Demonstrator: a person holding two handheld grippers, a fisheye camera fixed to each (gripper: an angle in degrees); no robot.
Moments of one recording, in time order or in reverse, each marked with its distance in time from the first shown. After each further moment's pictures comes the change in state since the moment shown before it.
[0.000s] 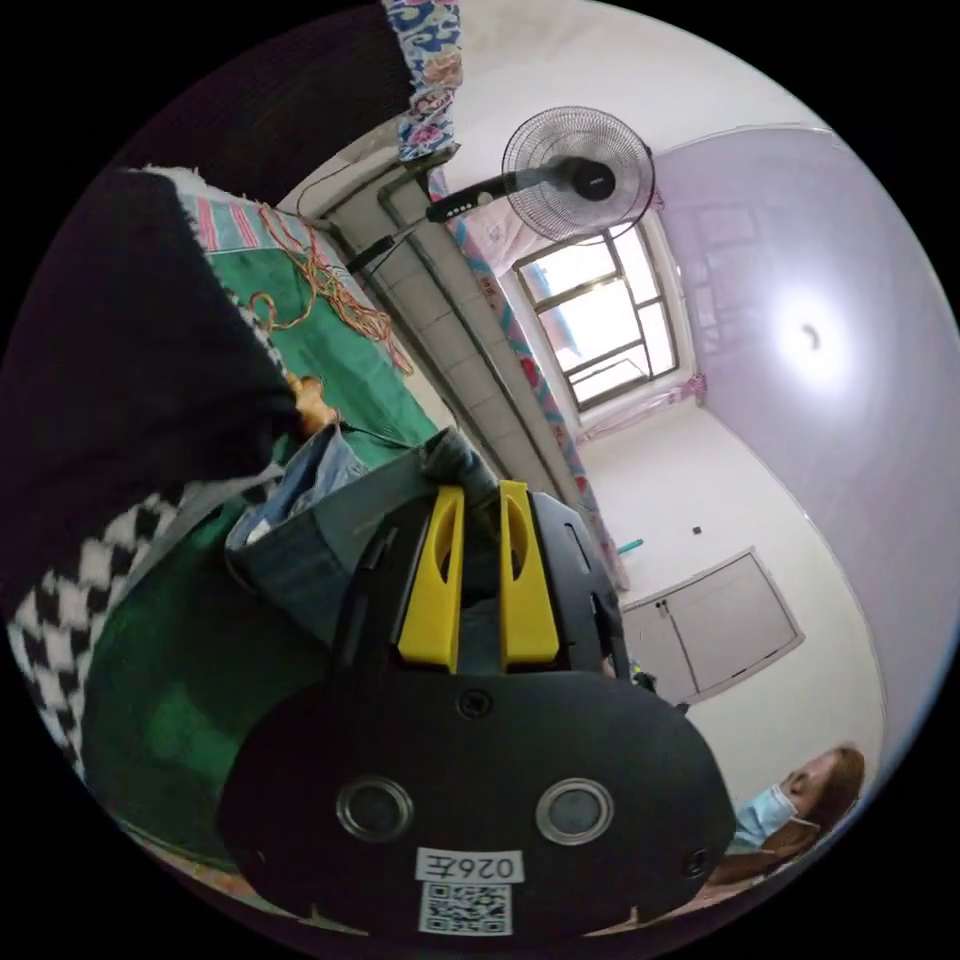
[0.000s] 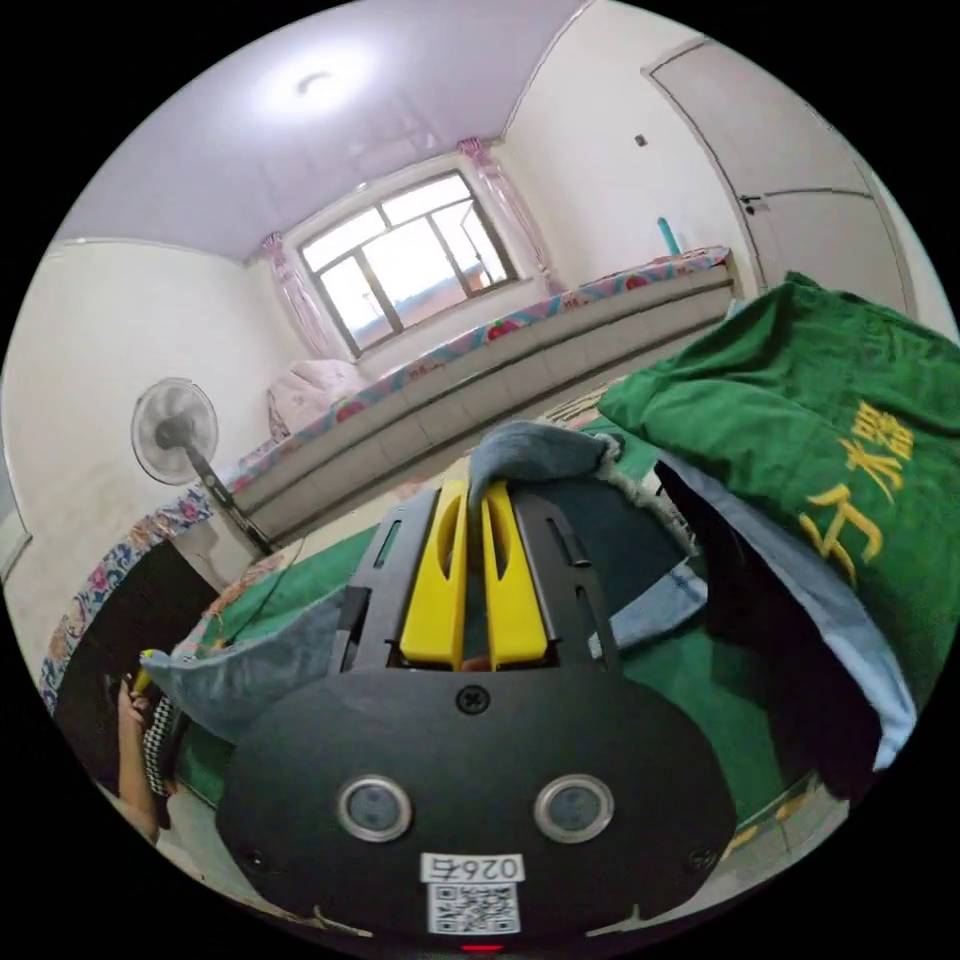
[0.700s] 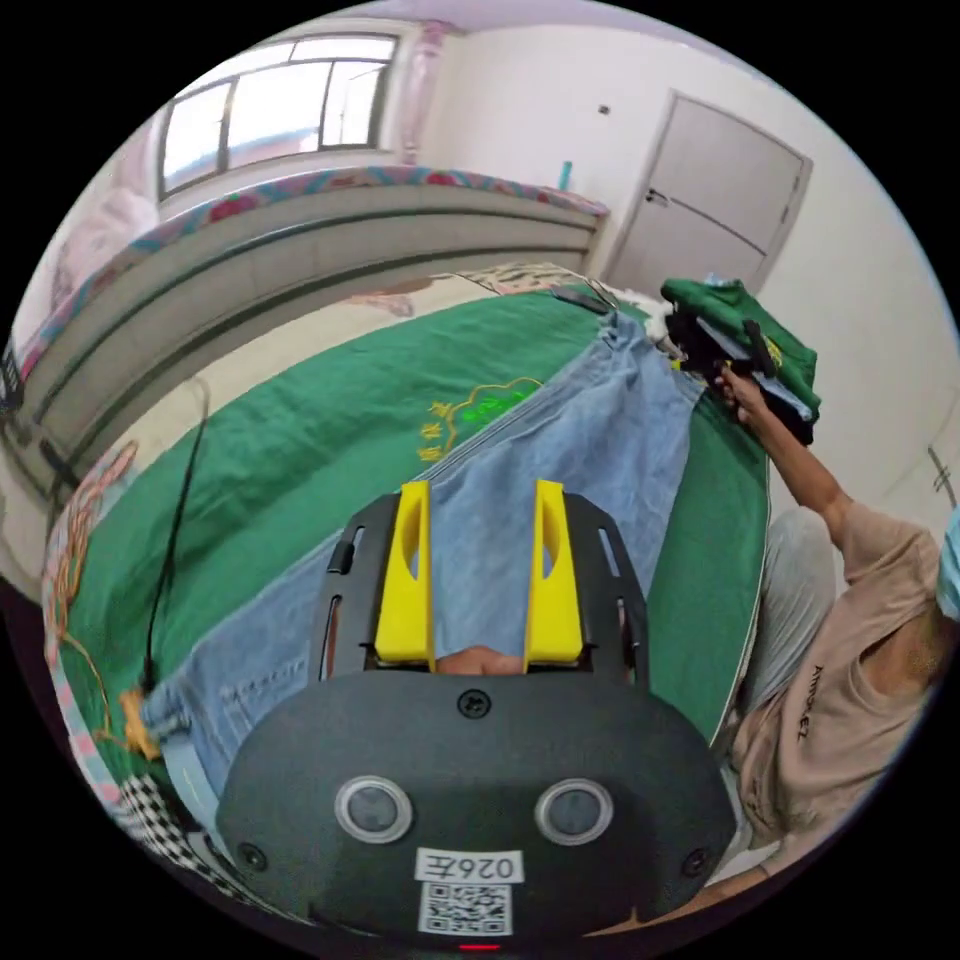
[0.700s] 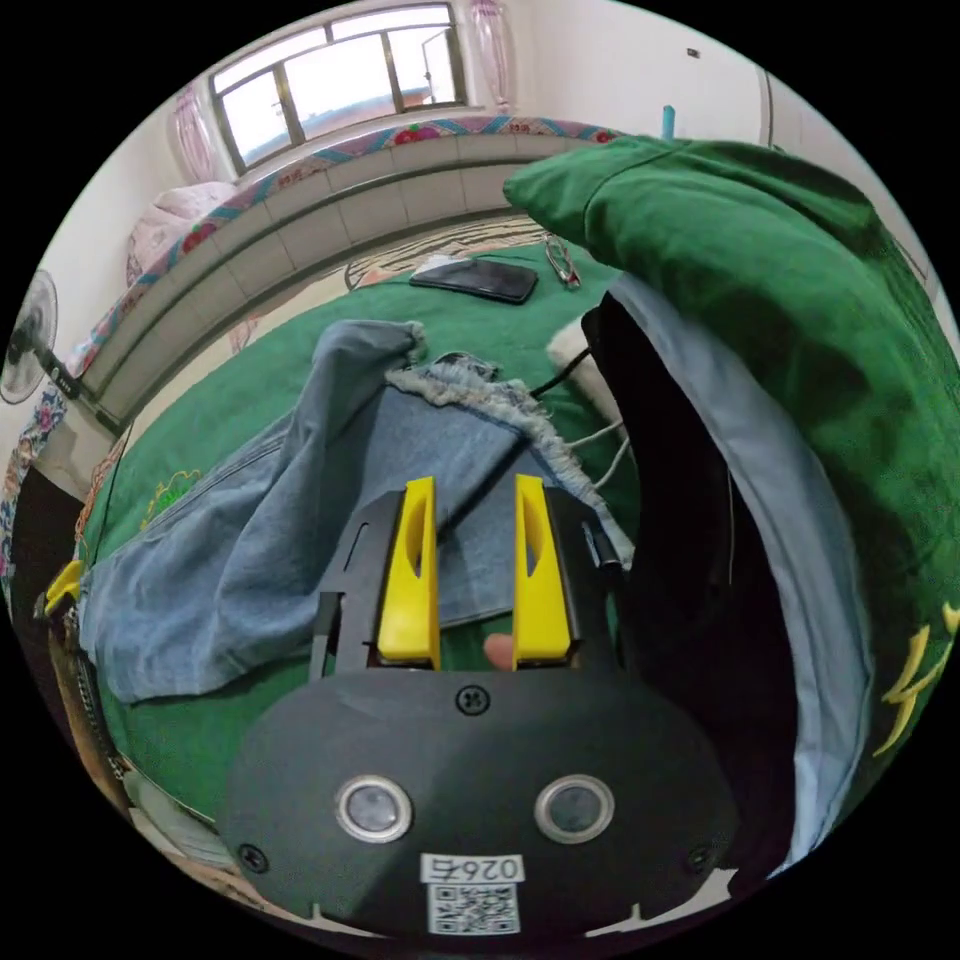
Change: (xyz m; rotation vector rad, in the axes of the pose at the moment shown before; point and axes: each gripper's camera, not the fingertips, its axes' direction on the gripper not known) left arm 0.150 0.202 0.401 -0.743 -0.147 1.074; right arm 0.051 0.024 0.205 -0.457 0.328 -0.024
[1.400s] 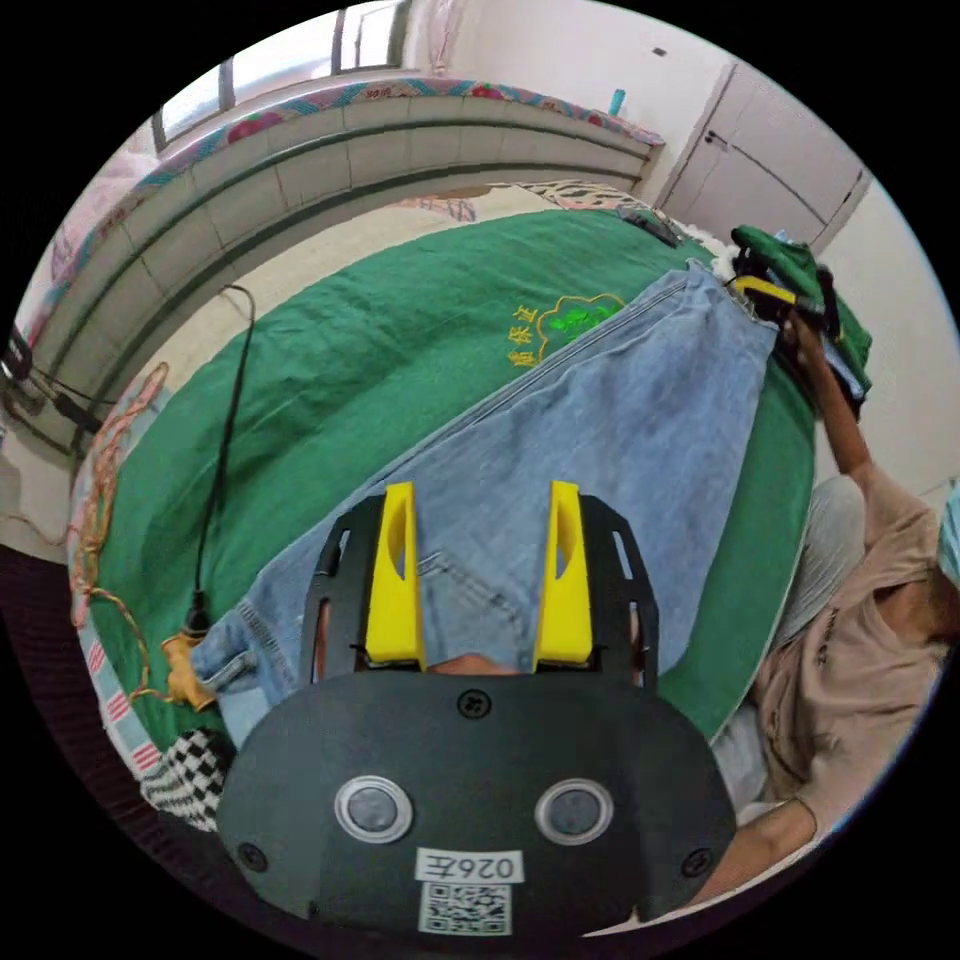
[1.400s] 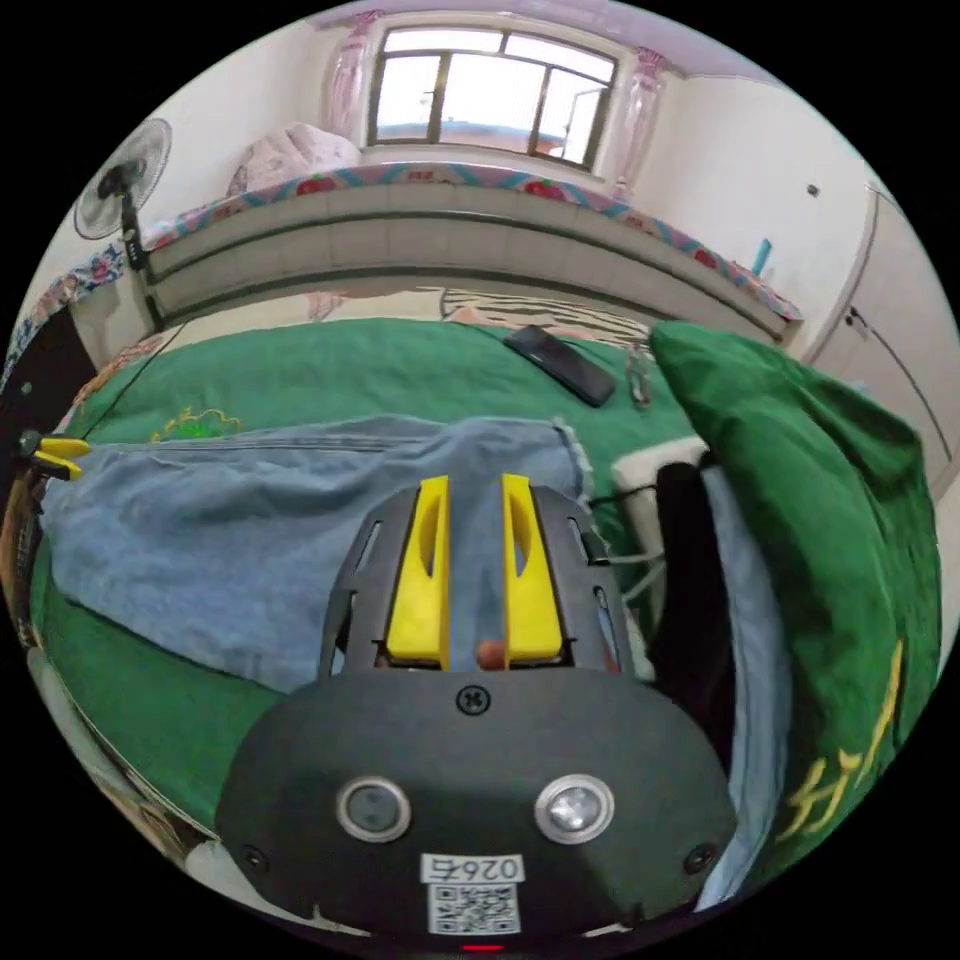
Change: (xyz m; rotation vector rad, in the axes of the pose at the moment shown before) left arm -0.085 0.066 0.145 -0.234 -0.174 -0.053; right arm -0.108 -0.031 0.014 0.140 -0.001 -0.412
